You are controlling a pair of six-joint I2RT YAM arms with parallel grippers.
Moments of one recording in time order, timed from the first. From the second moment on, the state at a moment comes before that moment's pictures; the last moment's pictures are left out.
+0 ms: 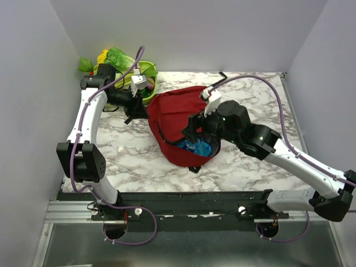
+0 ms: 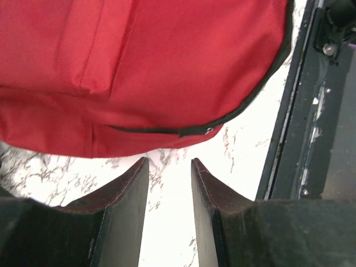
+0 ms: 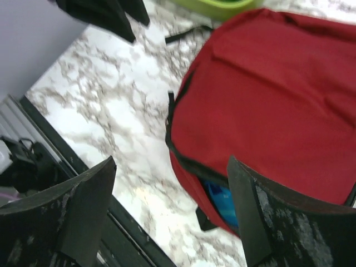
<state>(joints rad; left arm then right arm) -0.07 1.67 1.72 -1.30 1.01 0.85 0.96 1.18 1.22 -0.44 0.11 0.27</state>
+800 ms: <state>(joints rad) 0.11 1.61 1.41 -1.22 1.01 0.87 0.97 1.83 1.57 -0.42 -0.05 0.05</state>
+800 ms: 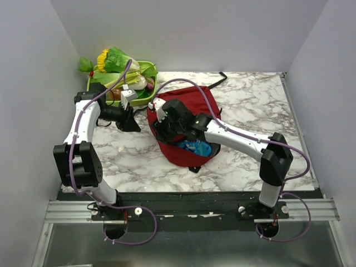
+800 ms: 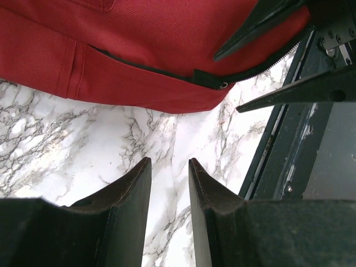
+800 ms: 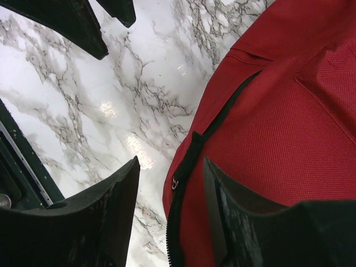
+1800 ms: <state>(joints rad) 0.03 1.56 1.29 -1.10 1.00 0.93 0.96 1.91 1.61 -0.41 -0.08 0.05</state>
